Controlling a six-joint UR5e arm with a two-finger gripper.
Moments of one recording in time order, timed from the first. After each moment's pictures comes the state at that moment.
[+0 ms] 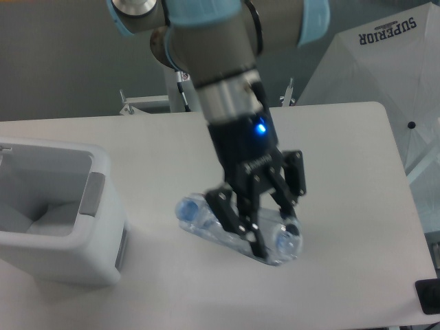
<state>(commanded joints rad) 2.28 -1.86 -1.21 -0.57 1.60 -0.31</state>
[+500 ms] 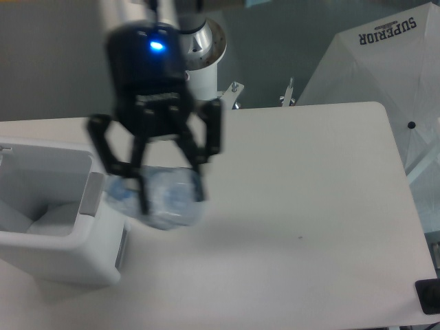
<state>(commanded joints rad) 2.08 -1.83 -1.24 -0.55 1.57 -0.31</state>
